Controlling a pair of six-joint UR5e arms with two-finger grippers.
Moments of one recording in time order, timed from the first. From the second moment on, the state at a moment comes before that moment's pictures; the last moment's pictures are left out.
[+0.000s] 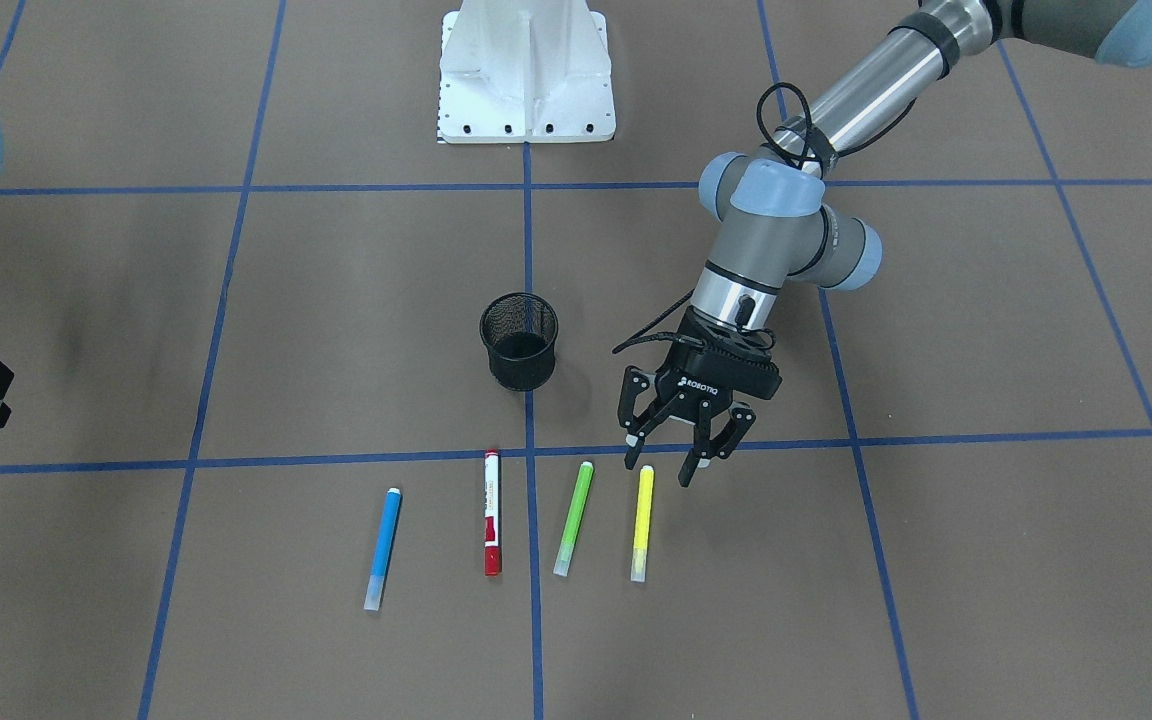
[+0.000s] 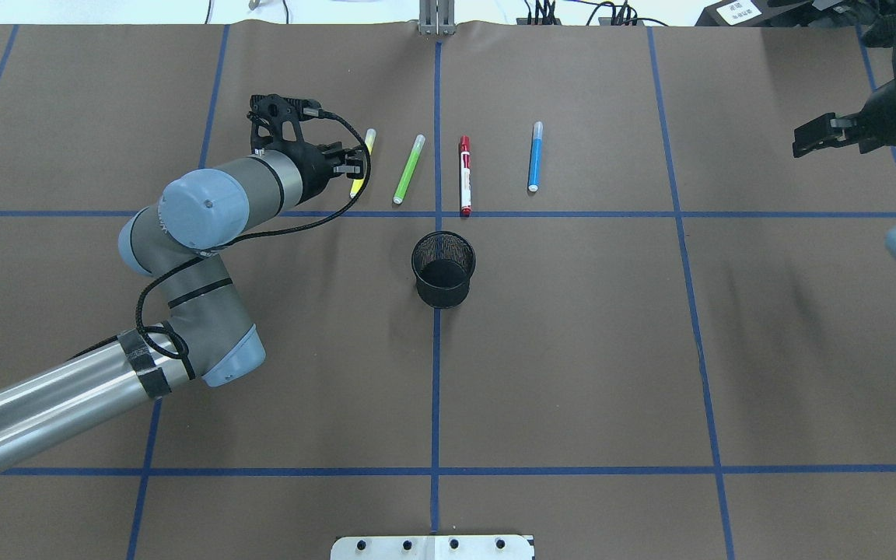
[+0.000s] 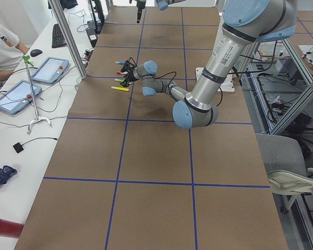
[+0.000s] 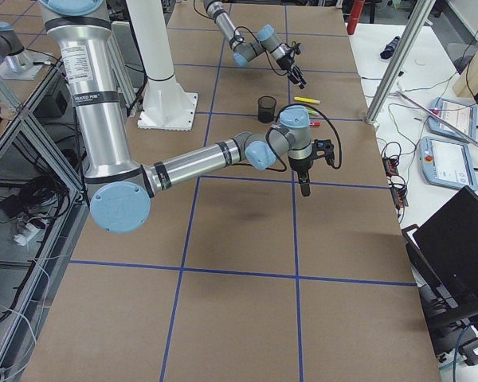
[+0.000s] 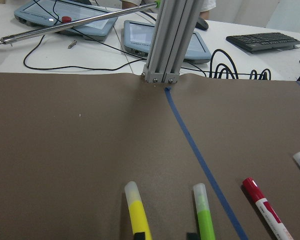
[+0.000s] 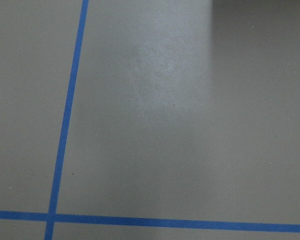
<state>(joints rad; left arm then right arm) -0.62 -2.20 -1.29 -2.58 -1.42 -1.03 1.15 -1.39 1.72 -1.27 2.07 0.66</state>
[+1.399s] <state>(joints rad) -1.07 -2.03 -1.64 -1.80 -2.09 -0.59 1.16 -1.31 1.70 -1.39 2.13 0.66</state>
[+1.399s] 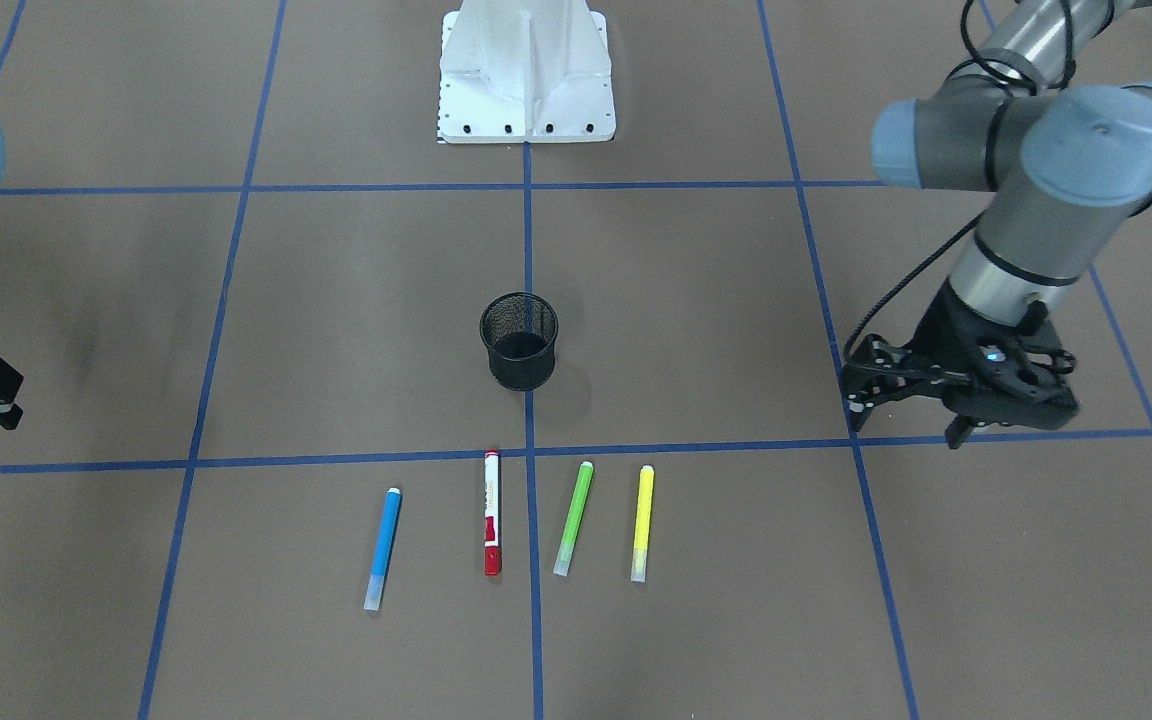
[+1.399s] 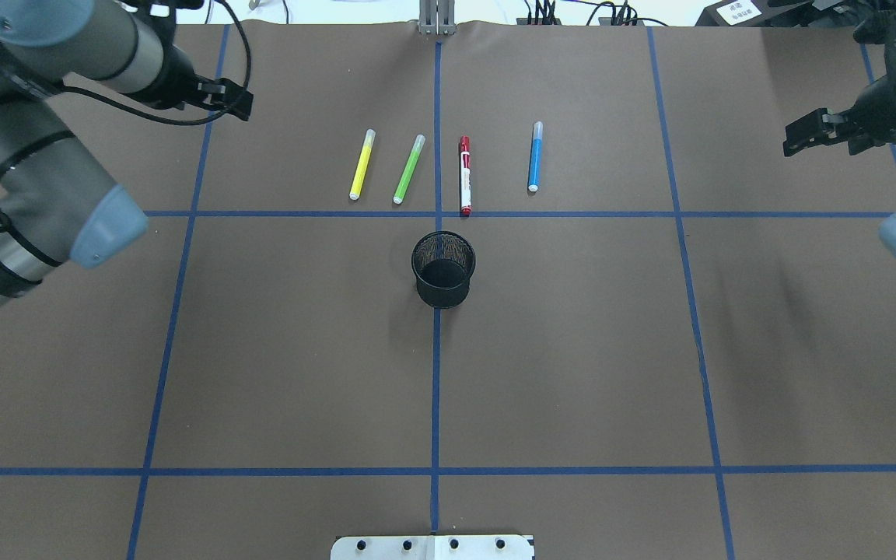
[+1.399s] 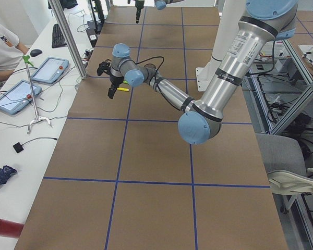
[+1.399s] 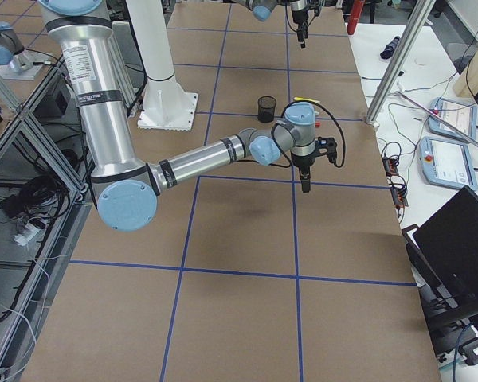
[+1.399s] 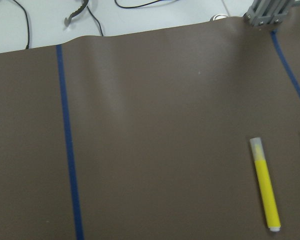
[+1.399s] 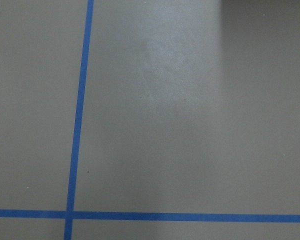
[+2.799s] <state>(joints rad) -1.41 -1.74 -1.62 -1.50 -2.42 -0.08 1.38 -1.42 1.63 -1.55 2.36 0.24</state>
